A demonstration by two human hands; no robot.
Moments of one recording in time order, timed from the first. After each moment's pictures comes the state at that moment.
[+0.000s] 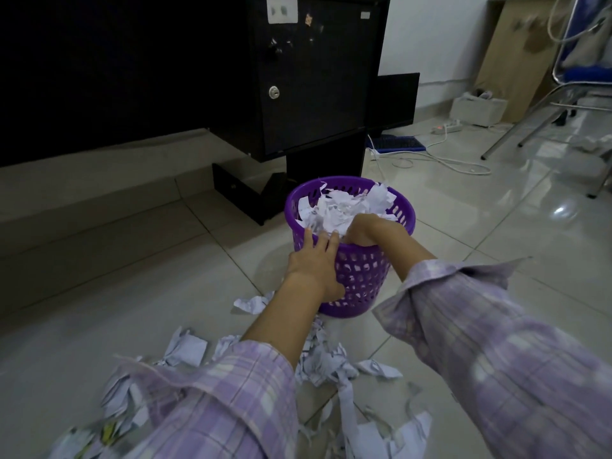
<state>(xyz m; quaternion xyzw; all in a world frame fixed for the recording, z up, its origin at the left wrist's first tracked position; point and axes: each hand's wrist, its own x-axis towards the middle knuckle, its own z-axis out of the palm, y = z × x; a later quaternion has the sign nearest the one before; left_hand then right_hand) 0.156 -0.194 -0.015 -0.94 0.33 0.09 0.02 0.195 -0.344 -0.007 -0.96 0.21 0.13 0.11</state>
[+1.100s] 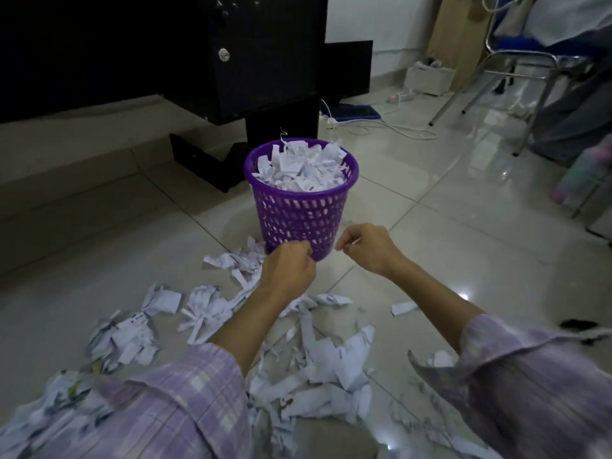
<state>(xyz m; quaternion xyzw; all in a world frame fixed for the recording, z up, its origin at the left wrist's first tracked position) 0.064 -0.174 -0.062 -0.92 0.32 0.01 -0.24 0.000 -0.326 -0.029 -0.92 0.19 -0.06 0.33</state>
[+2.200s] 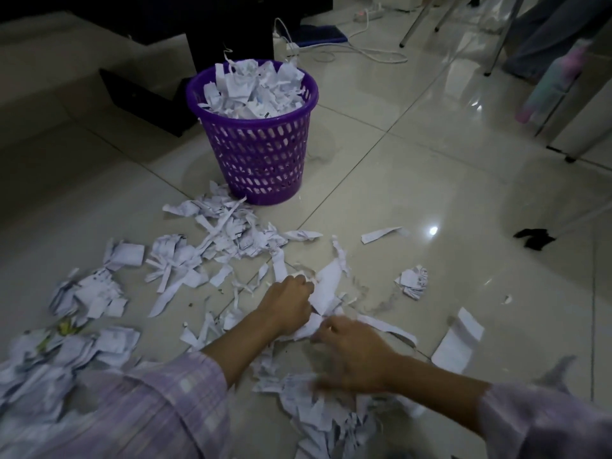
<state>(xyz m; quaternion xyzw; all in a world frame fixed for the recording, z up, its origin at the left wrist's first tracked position) -0.037 -0.158 -0.175 -0.85 0.50 0.17 -0.02 -0.190 -0.253 -0.168 -0.96 0.01 0.19 0.20</state>
